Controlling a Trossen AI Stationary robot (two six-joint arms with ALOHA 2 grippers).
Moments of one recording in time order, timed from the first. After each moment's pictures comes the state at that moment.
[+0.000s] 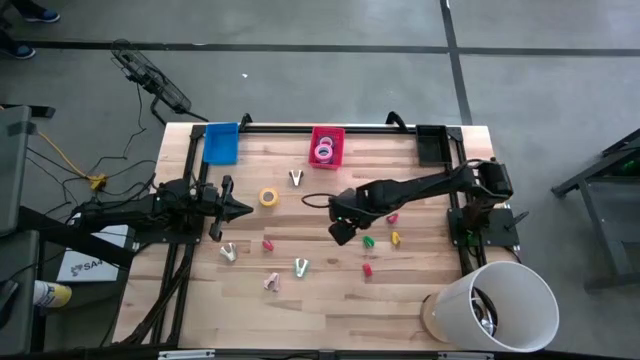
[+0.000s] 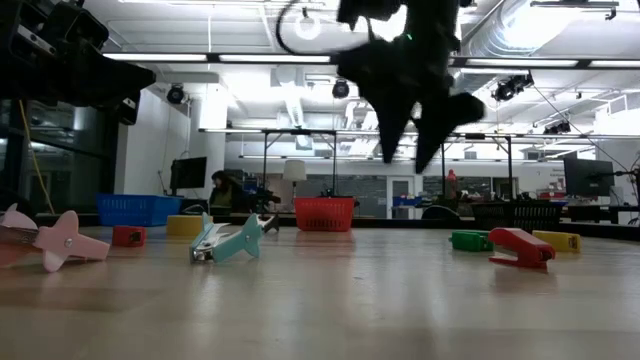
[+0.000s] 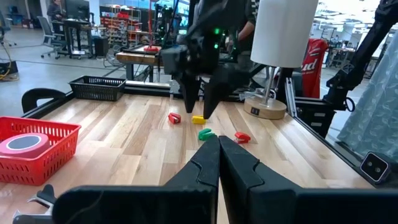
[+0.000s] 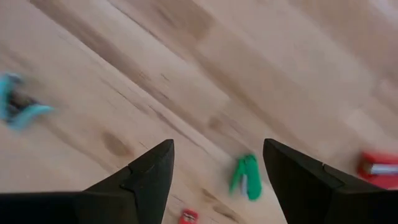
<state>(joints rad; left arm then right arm) 0.09 0.01 0.02 0.02 0.16 -0.10 0.06 1.81 1.36 -0.91 0.01 1.01</state>
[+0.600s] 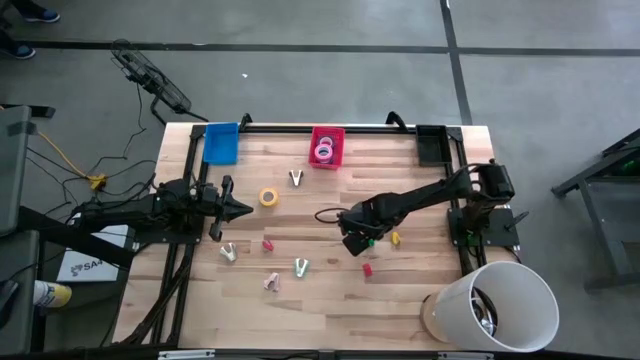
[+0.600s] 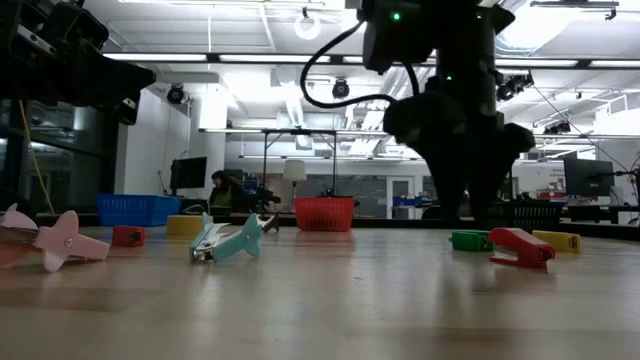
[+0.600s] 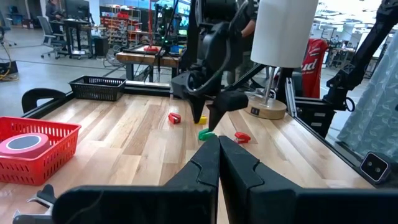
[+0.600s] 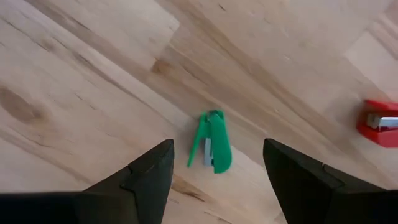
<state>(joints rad) 0.09 0.01 0.02 0.02 0.16 -0.10 0.11 1.81 1.19 -0.86 -0.02 1.06</state>
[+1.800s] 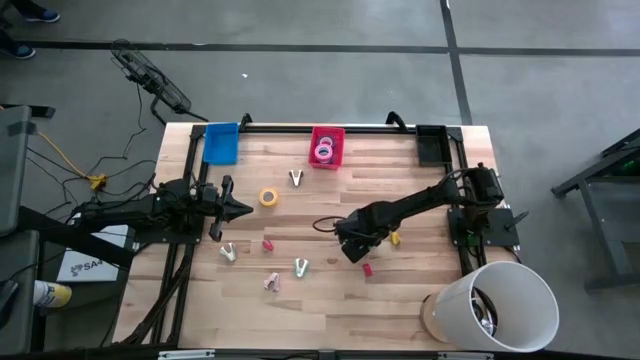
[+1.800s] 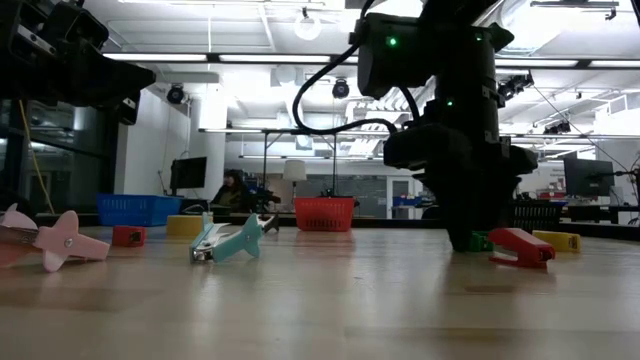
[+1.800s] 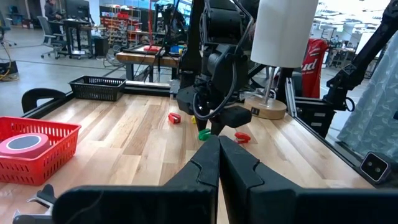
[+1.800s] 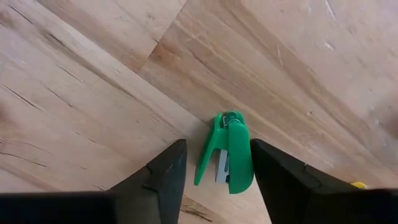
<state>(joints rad) 0.09 0.01 0.02 0.02 0.16 -0.10 0.14 1.90 1.18 -0.84 -0.01 1.04</state>
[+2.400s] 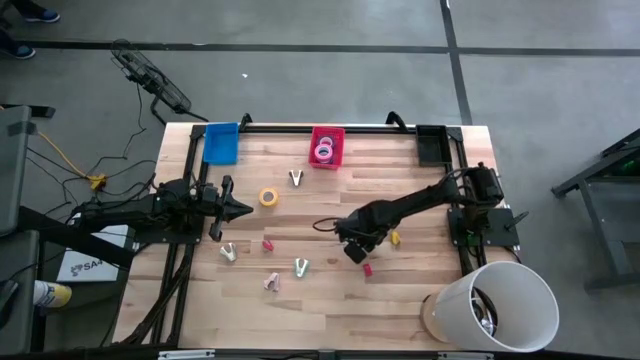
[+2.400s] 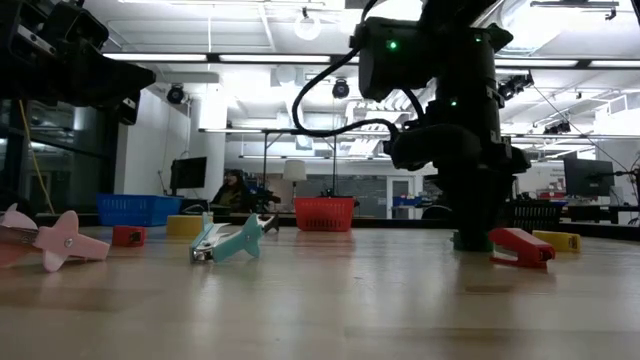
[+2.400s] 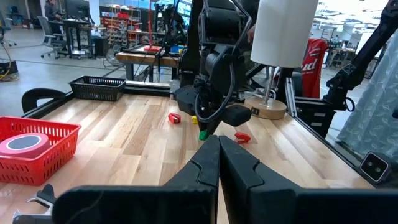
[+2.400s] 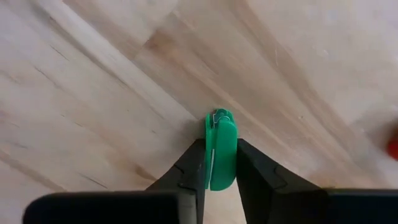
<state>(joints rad) 0.09 0.01 0.02 0.02 0.16 -0.10 0.12 1.89 1.18 -0.87 -0.02 0.93</state>
